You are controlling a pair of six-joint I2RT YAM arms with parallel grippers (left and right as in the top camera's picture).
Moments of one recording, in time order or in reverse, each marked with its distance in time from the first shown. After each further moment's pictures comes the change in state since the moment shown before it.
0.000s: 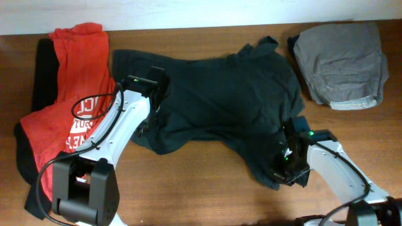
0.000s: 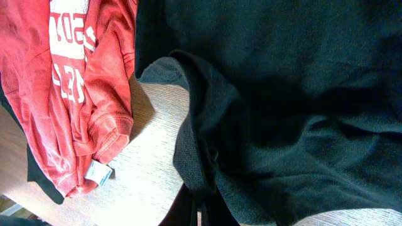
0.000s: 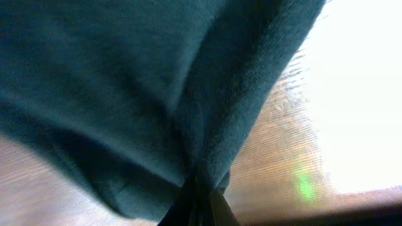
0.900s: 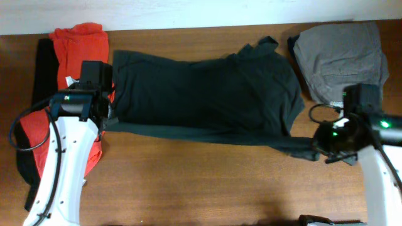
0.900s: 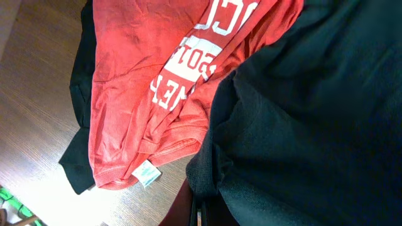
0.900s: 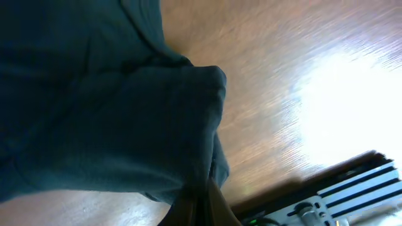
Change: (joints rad) left arm 0.256 -0.340 0.006 -0.007 -0.018 0.010; right arm -0.273 -0.193 0.537 -0.383 0.157 -0.180
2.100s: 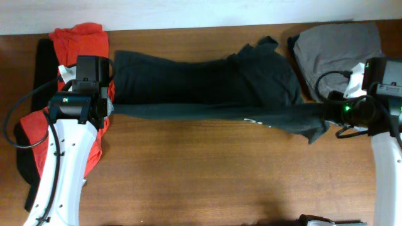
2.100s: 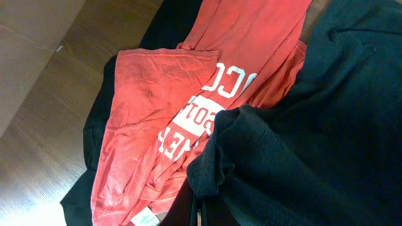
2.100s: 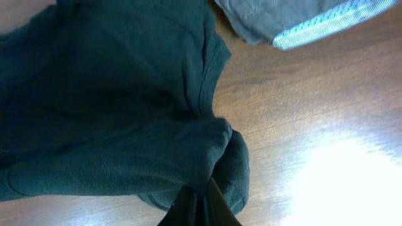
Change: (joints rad) left arm 0.000 -0.013 0.000 0.174 -0.110 0.027; right arm -0.026 0.105 0.237 0.128 -0.084 -0.210
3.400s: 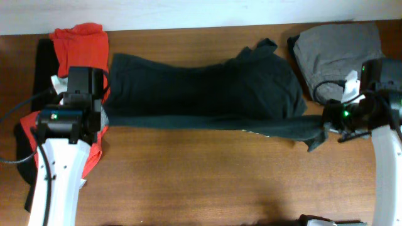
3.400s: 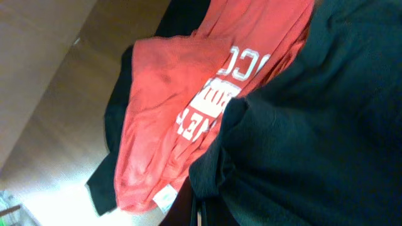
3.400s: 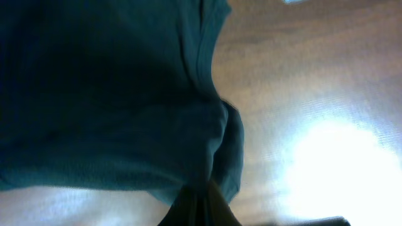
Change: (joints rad) left arm 0.000 -0.102 0.002 -0.118 0.005 0.019; right arm 0.000 0.053 0.023 -0.130 0.008 -0.058
